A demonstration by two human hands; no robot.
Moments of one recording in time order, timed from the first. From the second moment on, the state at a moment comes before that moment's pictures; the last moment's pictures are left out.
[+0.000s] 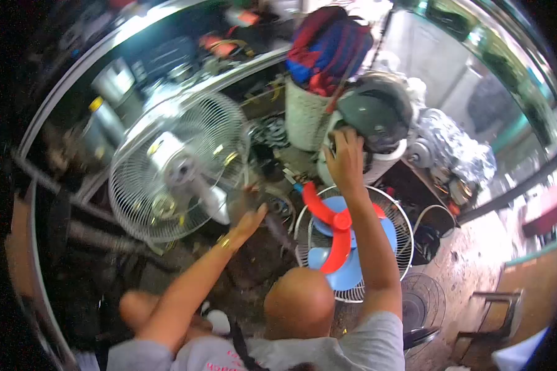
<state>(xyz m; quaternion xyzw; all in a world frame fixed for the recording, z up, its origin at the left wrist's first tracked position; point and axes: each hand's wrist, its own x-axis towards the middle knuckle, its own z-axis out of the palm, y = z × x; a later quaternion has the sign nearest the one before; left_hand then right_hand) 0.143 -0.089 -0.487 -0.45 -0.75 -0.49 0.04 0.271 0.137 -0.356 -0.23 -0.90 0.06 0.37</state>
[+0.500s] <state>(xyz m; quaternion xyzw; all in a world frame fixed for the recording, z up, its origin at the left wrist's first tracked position) 0.188 -0.093 -0.527 -0.36 -0.64 -0.66 -0.17 0.255 0.248 -0.418 -0.14 0.14 0.82 0.54</state>
